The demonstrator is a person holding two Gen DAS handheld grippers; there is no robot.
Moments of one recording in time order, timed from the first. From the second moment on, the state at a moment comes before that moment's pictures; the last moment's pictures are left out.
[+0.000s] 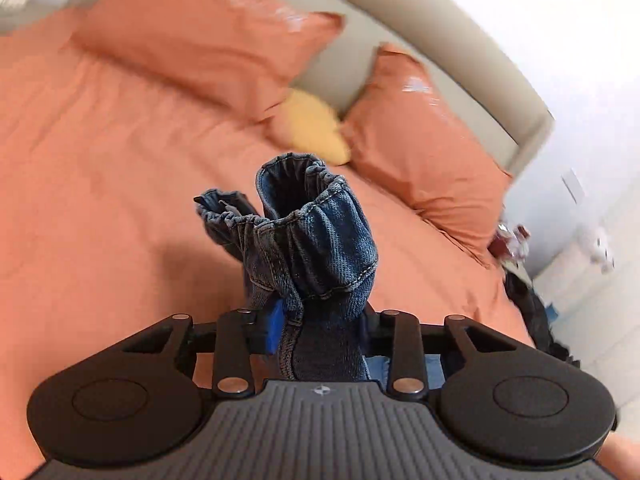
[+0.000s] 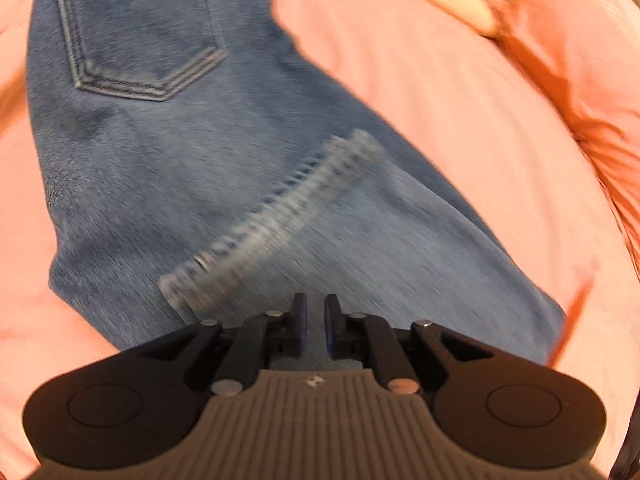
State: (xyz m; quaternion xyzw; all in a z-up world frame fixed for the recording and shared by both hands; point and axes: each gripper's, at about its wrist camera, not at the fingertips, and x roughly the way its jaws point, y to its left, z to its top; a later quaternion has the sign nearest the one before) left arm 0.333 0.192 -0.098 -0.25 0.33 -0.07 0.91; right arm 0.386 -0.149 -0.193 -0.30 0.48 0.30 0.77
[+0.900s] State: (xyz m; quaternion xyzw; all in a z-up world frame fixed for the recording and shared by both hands) left arm 0.326 -0.191 -0.183 0.23 0.41 -0.23 0.85; right arm 0.341 -0.341 -0.200 -0.10 0.52 0.23 0.82
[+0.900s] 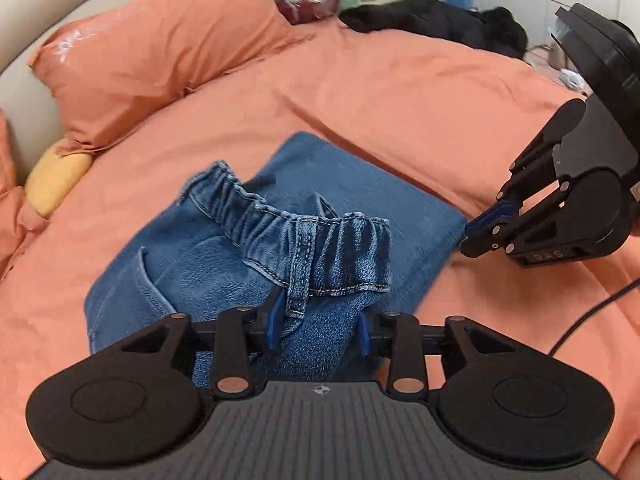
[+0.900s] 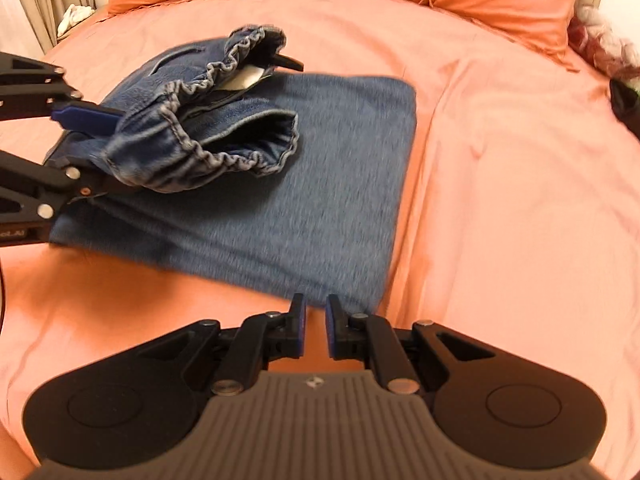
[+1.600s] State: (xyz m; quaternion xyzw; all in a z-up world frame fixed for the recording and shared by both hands) left arm 0.307 -0.044 -0.190 0.23 0.47 -0.21 0.83; right arm 0.381 -0.253 -0.147 -0.02 0.49 0.23 0.84
